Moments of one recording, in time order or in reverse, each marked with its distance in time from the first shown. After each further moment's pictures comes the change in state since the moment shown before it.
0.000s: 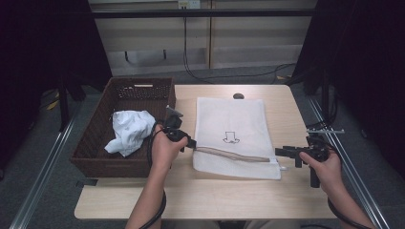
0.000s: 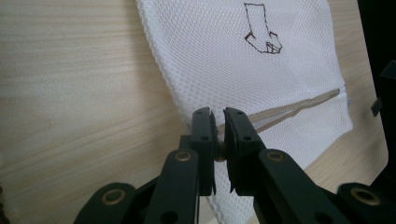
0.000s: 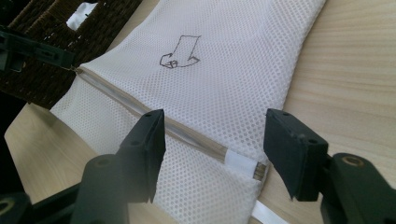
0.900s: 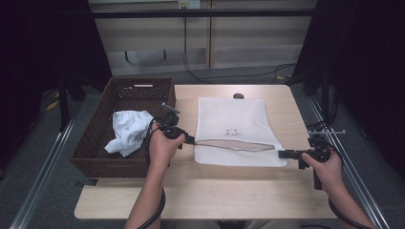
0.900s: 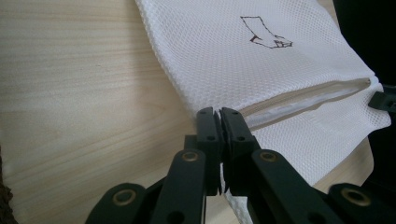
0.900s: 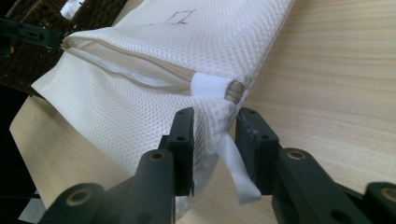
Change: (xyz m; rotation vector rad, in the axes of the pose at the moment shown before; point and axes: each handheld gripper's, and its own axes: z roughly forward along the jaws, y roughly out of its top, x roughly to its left) left arm 0.001 0.002 -0.014 -0.054 -0.039 -0.003; right arm -0.005 -0.003 -0.005 0.057 0.005 0.040
